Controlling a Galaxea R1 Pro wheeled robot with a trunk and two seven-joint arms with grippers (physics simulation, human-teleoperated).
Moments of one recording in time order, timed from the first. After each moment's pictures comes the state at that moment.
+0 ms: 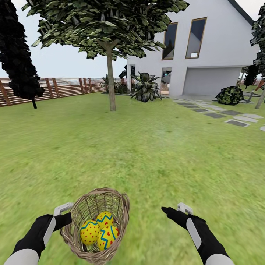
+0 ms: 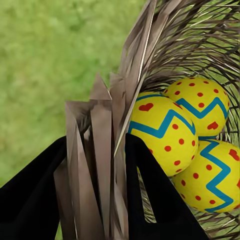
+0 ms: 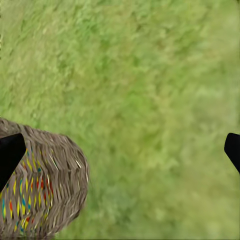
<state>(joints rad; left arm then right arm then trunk) -0.53 0.12 0.40 -0.67 -0.02 0.56 -0.11 -0.48 0.03 -0.24 -0.72 -0.24 0.46 0.17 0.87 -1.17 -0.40</state>
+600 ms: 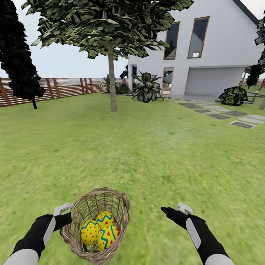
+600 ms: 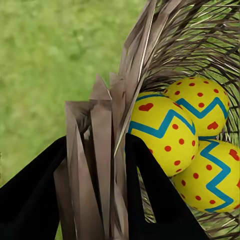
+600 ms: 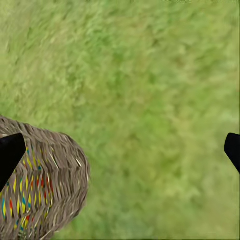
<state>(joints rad) -0.53 0.12 0.40 -0.67 -0.02 0.56 -0.11 -0.48 0.03 -0.23 -0.72 -0.24 0.46 0.17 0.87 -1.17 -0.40</state>
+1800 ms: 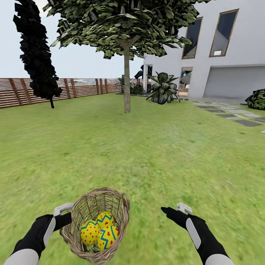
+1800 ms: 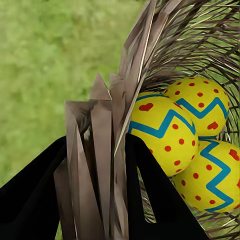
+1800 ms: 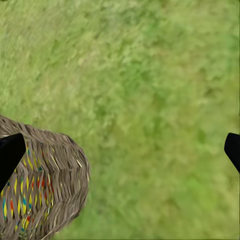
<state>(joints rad) -0.53 0.12 0.40 -0.67 -0.02 0.56 -0.11 -0.48 0.03 -0.23 -0.72 -0.24 0.46 0.17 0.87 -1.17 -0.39</state>
